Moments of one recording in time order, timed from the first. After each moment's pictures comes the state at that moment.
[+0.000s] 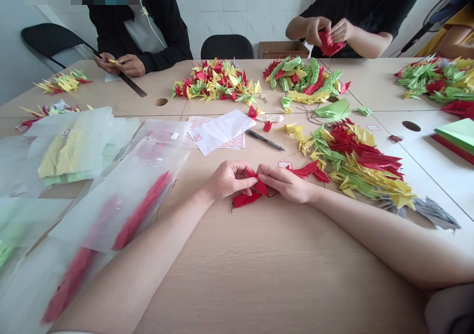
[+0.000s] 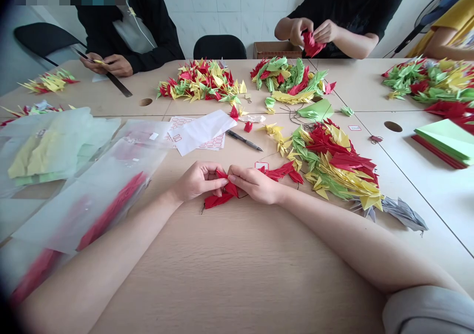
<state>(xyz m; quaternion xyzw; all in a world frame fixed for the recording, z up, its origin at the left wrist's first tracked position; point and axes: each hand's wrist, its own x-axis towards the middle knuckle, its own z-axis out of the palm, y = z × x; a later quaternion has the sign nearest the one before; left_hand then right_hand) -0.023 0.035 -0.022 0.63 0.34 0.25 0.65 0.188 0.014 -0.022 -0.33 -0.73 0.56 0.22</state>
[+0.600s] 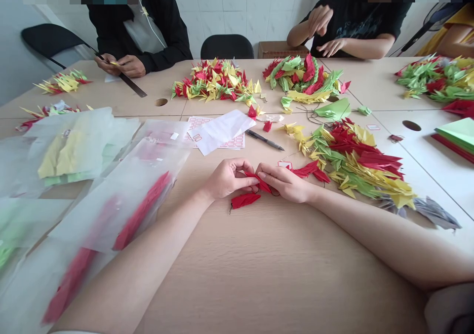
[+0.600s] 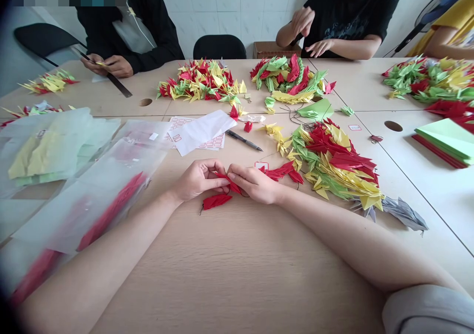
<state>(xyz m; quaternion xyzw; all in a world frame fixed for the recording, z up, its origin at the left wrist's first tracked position) -0.020 0.034 -0.024 0.56 0.37 0.27 0.69 0.187 0.013 -0.024 -0.36 -0.74 0.53 0.22</state>
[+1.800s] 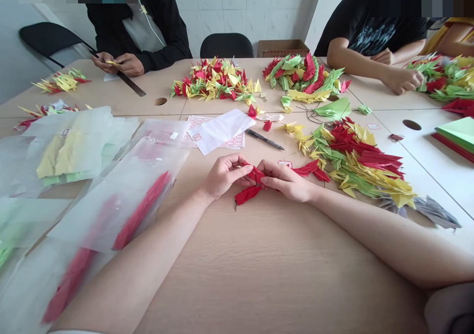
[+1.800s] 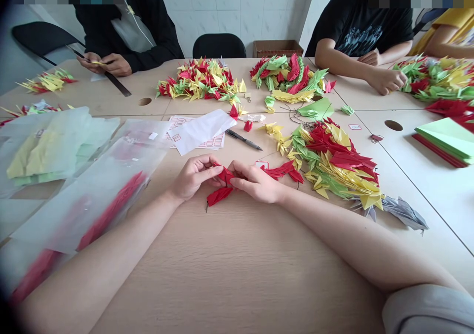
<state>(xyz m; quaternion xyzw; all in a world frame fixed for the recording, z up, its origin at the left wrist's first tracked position) -0.021 0.032 -0.022 0.53 0.38 0.35 0.67 0.188 0.014 -0.023 -0.34 -0.74 0.52 0.26</state>
